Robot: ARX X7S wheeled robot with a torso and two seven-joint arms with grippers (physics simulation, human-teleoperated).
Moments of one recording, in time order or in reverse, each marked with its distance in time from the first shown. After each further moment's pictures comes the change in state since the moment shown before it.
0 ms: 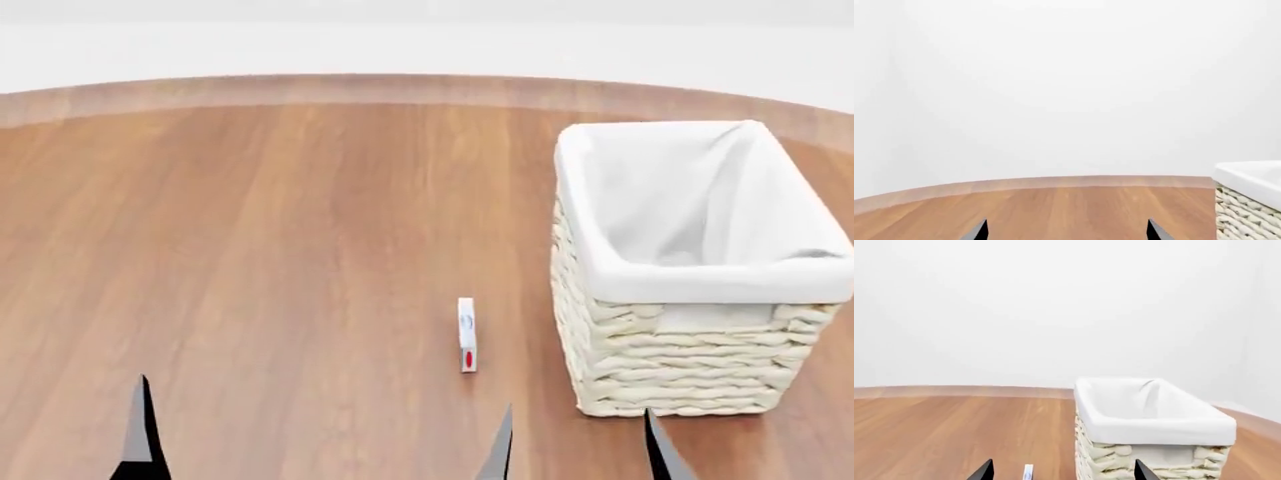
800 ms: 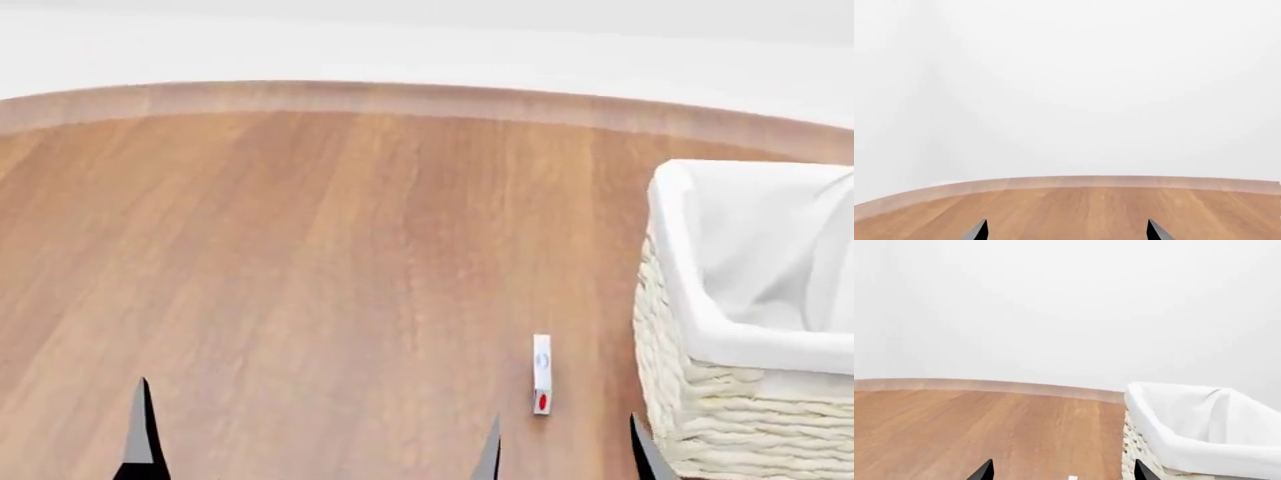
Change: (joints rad) left arm -0.006 -0.027 0.021 -0.024 -0.008 0.017 -0.033; right arm 0.005 0.034 -0.040 0.026 0.017 -0.013 0.023
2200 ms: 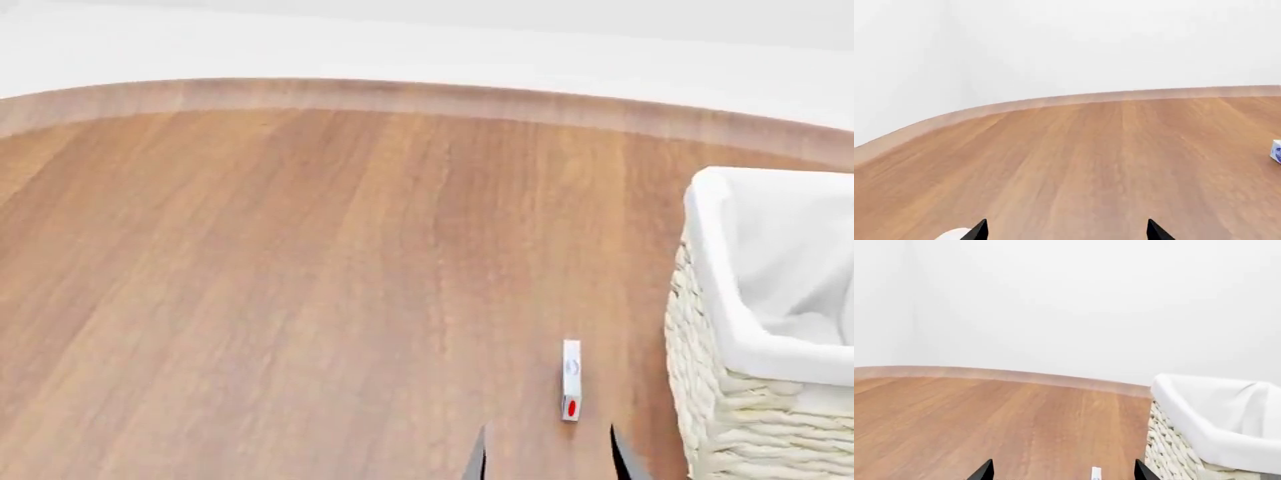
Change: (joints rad) left arm 0.541 -0.123 -0.133 -0.121 -0.061 0.389 0.021; right arm 0.016 0.041 -0.070 0.070 0.030 -0.043 0.053
